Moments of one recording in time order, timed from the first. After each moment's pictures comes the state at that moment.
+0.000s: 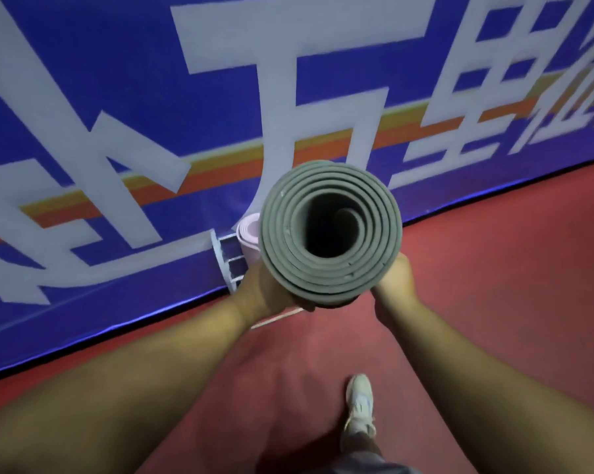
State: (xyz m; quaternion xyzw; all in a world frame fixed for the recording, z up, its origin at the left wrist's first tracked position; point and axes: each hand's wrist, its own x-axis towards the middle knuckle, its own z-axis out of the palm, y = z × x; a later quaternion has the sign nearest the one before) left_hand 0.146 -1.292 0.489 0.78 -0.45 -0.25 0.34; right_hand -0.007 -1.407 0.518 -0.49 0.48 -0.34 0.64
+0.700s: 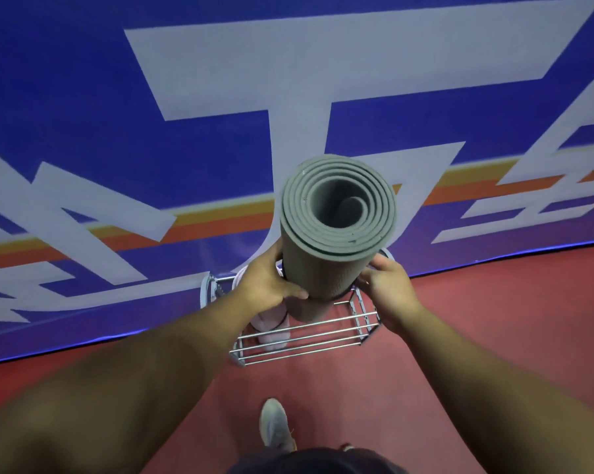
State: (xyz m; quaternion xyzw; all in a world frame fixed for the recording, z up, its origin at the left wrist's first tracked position) left_hand 0.351 -1.524 0.451 0.79 -0.24 -0.31 0.47; right_hand 0.193 -1.682 0.483 -0.63 0.36 -0.14 0.68
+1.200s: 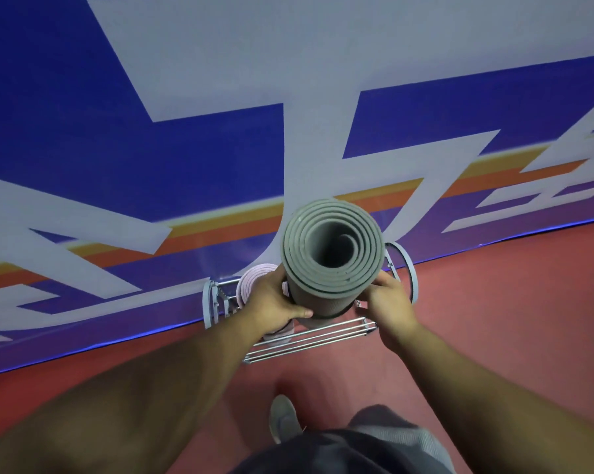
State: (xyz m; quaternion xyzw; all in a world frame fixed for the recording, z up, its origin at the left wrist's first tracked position) left_hand 0.402 -1.521 0.380 0.81 -0.28 -0.33 0.41; right_hand 0.246 -1.666 0.444 -0.57 0.44 -0.11 0.69
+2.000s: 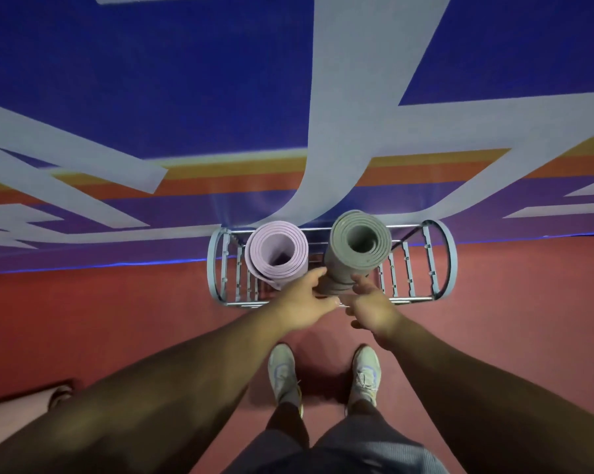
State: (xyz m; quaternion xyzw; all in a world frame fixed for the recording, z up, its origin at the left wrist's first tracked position) left_hand 0.361 -1.553 0.332 0.80 -0.15 -0.47 0.33; right_hand 0.271 -1.688 0.325 -0.58 0.45 0.18 0.65
